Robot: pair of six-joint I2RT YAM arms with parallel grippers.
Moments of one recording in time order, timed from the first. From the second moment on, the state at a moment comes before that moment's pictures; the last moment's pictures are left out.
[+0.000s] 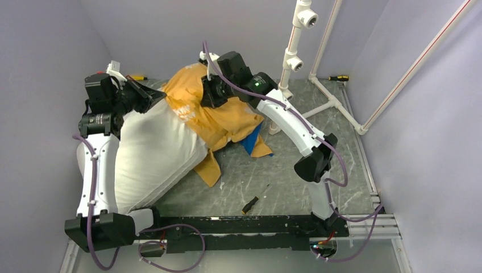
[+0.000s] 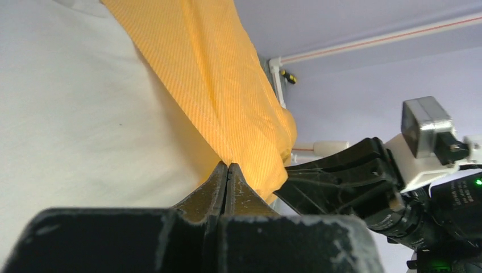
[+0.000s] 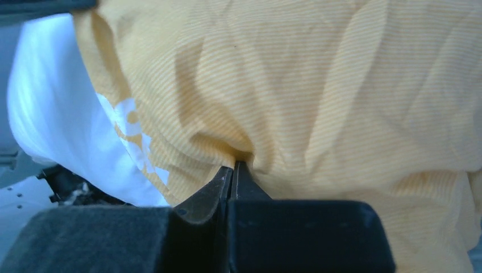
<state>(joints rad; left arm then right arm) 0.15 1.19 1.37 -0.59 0.58 -0.83 0.79 2.06 2.34 -0.89 -0.28 0.20</state>
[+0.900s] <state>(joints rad) 0.15 1.19 1.14 -0.41 0.46 -0.94 0.63 1.36 1.22 -0.43 -0.41 0.53</state>
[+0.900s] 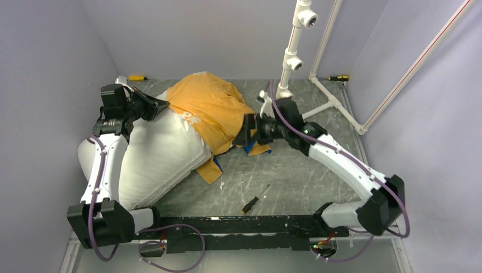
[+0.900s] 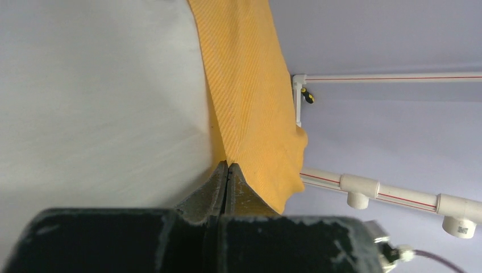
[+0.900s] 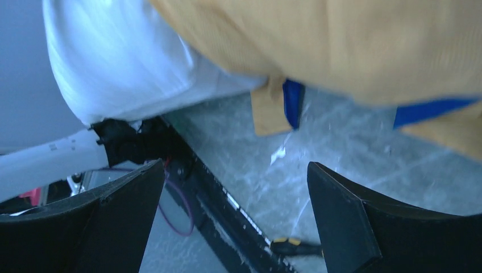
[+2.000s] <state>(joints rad) 0.15 1.27 1.27 -0.50 0.43 -0.94 1.01 1.96 1.13 0.18 -0.04 0.69</state>
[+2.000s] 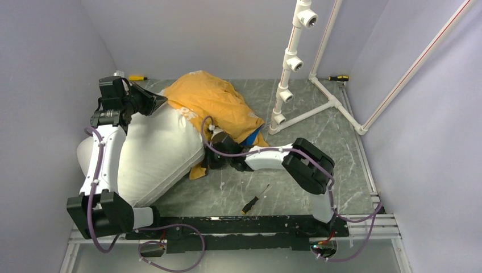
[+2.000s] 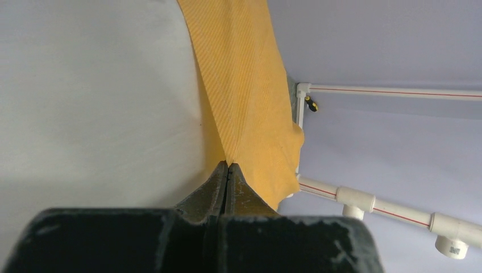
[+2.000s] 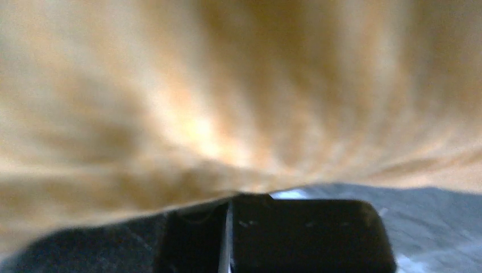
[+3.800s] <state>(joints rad) -0.04 1.38 1.60 -1.06 0.24 -0.04 0.70 1.94 1.82 -0.01 -0.96 1.01</state>
